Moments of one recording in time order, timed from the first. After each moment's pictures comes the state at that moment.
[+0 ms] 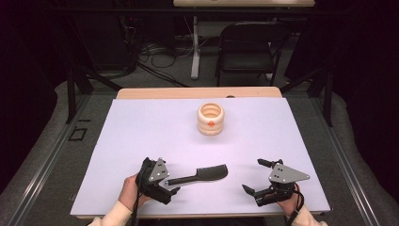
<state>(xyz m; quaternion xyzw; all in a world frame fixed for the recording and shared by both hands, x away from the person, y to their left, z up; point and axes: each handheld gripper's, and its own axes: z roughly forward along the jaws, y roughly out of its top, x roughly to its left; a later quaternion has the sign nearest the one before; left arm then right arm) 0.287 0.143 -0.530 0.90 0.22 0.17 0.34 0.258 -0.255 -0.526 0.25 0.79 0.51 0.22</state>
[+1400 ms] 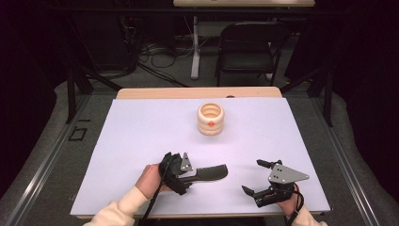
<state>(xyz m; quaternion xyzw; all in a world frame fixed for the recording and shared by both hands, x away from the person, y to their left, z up) 0.318 0.081 -0.530 0.95 0.16 0.13 0.21 0.257 -0.254 -0.526 0.25 0.80 0.51 0.21</state>
